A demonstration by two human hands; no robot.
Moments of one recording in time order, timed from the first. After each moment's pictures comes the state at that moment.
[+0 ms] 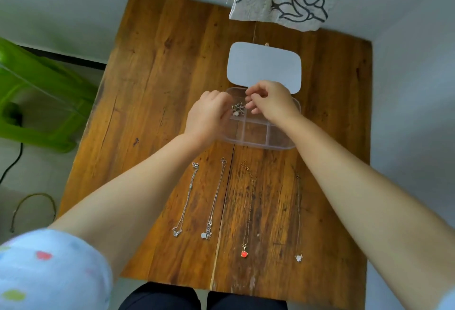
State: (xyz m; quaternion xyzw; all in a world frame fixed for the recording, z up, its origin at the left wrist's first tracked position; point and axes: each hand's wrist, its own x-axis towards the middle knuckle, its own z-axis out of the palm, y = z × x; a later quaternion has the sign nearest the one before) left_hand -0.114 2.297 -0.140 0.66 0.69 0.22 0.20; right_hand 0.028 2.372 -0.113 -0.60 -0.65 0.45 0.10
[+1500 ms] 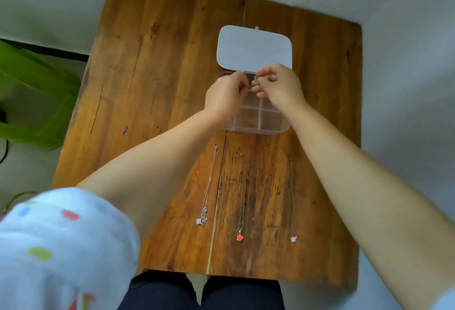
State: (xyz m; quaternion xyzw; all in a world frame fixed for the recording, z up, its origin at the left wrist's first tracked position) left_hand -0.066 2.325 -0.139 0.61 0.70 0.25 0.28; right_hand 0.051 2.366 -0.109 -0.66 -0.58 0.44 0.16
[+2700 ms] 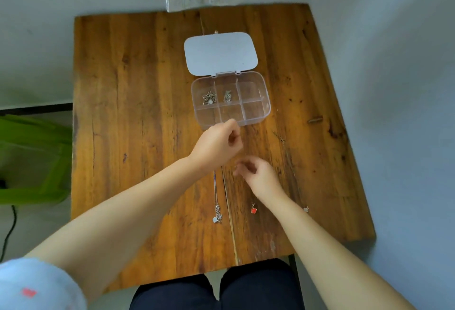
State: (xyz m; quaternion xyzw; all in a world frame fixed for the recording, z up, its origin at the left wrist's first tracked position) left_hand -0.069 2.236 -0.115 0.73 0.54 0.17 0.39; right_hand 0.063 2.168 -0.133 -0.69 -0.45 0.54 0.17
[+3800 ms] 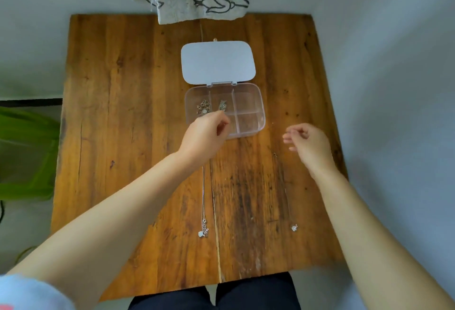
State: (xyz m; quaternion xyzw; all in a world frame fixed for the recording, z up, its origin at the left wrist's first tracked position) left_hand -0.066 2.274 -0.111 0.70 0.59 0.21 0.33; right_hand 0.158 2.260 -0.105 -0.78 -0.43 0.41 0.20
